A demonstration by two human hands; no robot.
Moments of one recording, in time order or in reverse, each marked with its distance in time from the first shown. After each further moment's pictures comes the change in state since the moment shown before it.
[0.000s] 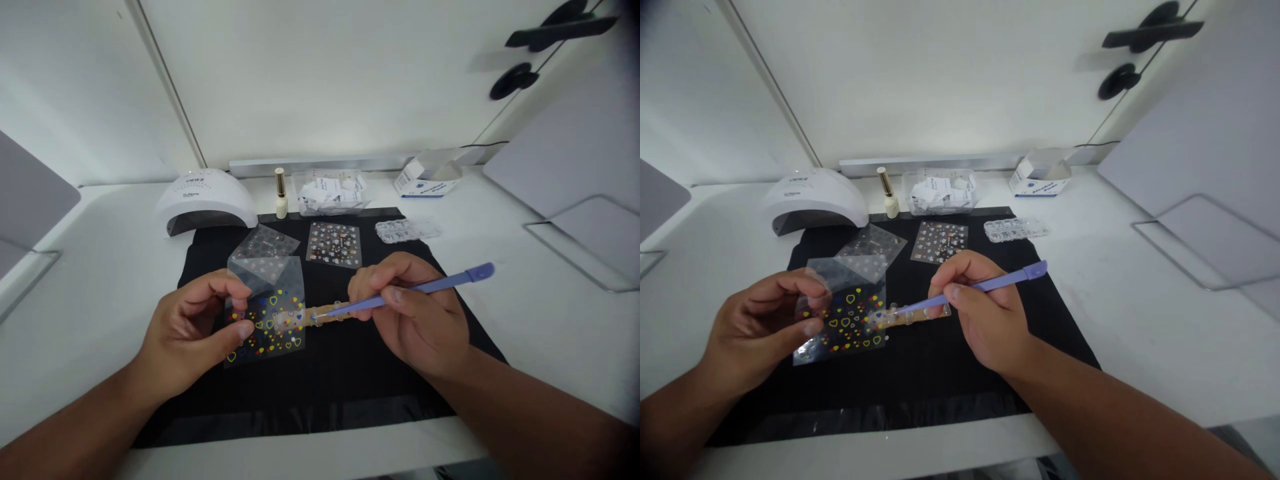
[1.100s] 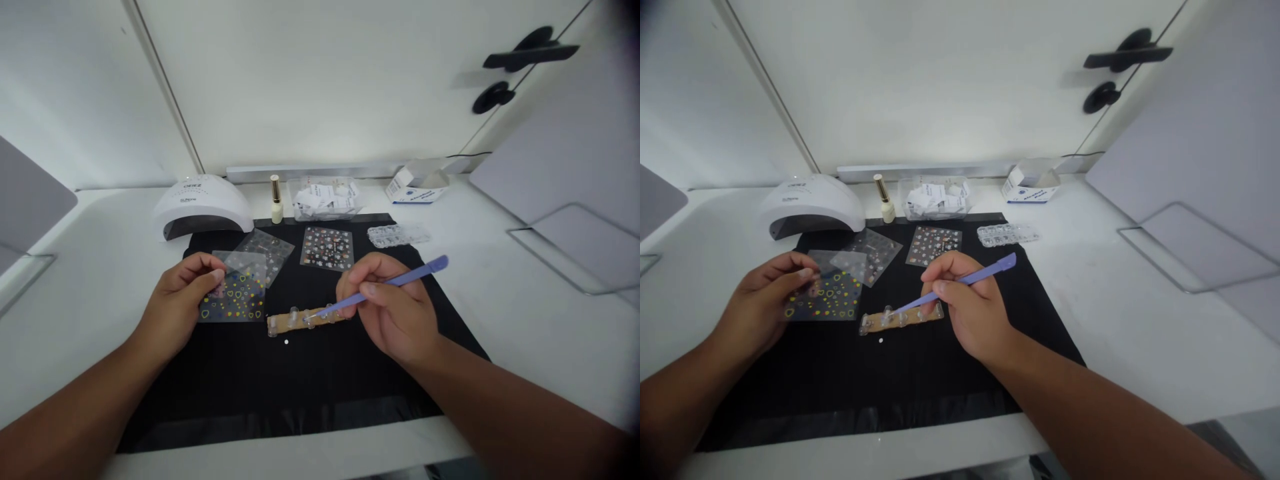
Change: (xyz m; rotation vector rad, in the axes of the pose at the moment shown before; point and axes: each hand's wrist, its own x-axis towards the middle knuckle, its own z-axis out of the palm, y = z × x) left_hand 0.024 -0.024 -0.015 -0.086 0.210 -0.392; right_hand 0.006 0.009 -0.004 0.021 0.023 0.095
